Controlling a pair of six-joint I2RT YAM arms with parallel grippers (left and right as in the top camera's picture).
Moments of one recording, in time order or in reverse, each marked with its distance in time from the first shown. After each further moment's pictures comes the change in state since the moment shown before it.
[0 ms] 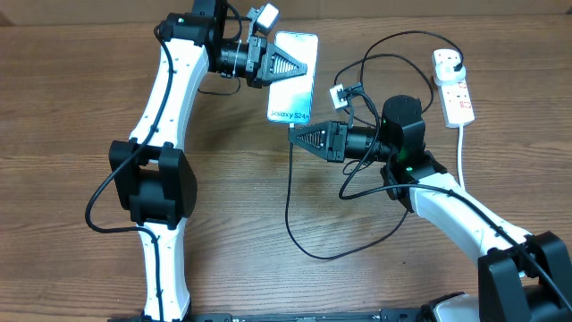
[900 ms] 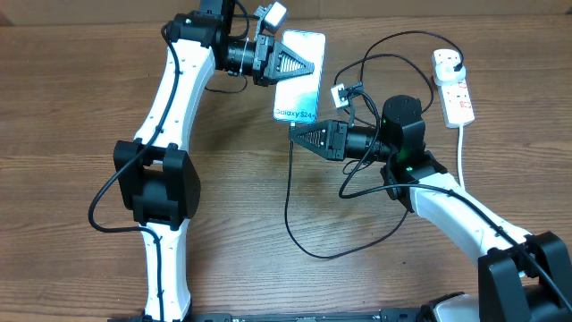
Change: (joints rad) left arm -0.025 0.000 0.000 0.075 -0.001 -0.071; right arm -0.001 0.000 0.000 -0.007 0.021 0.019
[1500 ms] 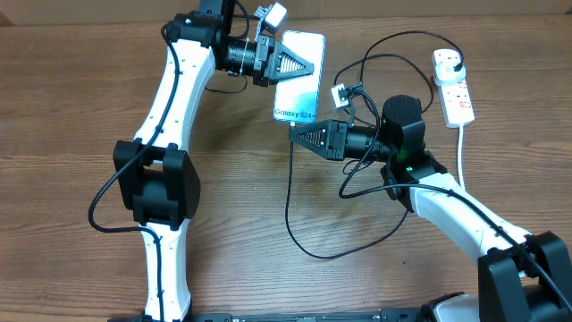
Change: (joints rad) left arm 0.000 0.000 0.000 0.000 -0.026 -0.003; right arm 0.000 0.000 0.000 0.000 0.003 0.000
